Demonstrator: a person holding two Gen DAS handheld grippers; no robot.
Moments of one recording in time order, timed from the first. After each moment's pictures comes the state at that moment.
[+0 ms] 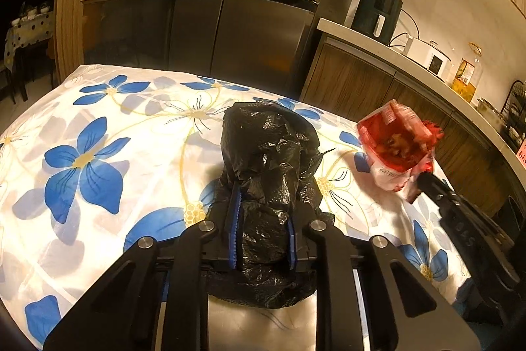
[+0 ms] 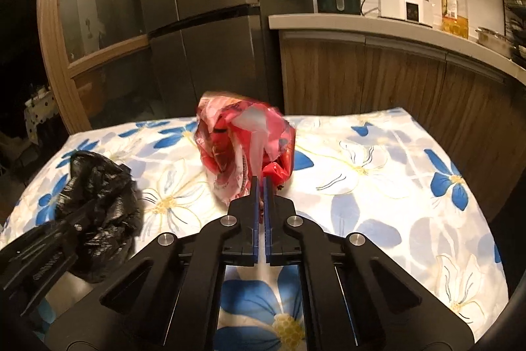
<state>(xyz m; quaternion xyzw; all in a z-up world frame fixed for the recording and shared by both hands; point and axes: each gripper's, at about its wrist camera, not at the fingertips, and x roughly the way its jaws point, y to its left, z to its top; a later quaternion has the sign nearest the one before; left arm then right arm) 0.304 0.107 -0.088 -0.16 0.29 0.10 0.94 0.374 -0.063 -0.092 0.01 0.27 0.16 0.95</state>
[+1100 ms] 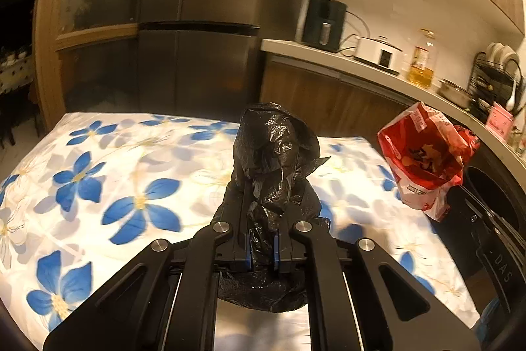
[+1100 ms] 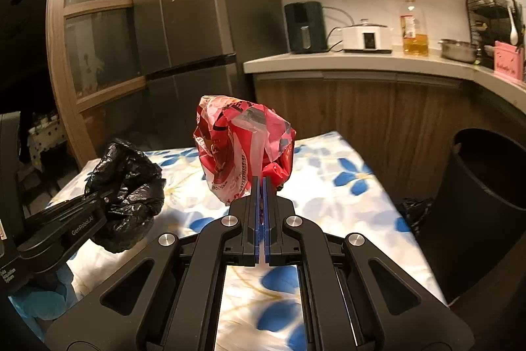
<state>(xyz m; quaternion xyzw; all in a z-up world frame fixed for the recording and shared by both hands) 0.250 0.010 -0.031 -0.09 0.25 0.04 0.96 0.255 -0.182 -0.036 0.05 0.20 0.13 0.97</state>
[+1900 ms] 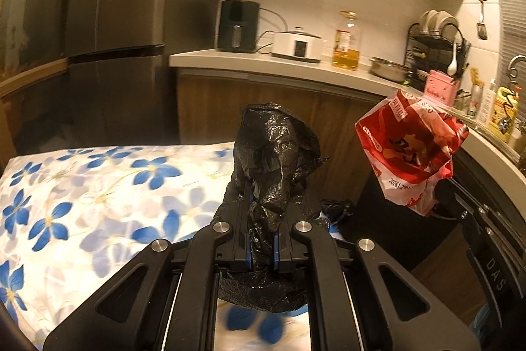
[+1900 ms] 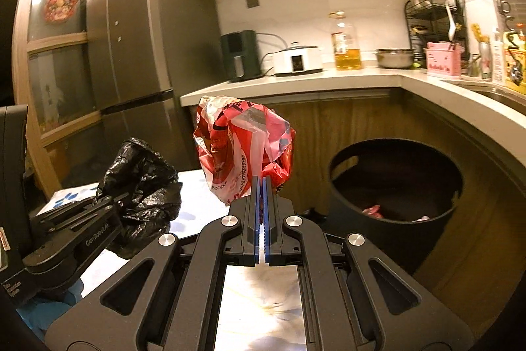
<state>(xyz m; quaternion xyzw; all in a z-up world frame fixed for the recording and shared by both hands) 0.249 -0.147 -0.001 -0.03 0.23 -0.08 0.97 0.211 -0.315 -0.013 0.08 0.16 0.02 0.98</state>
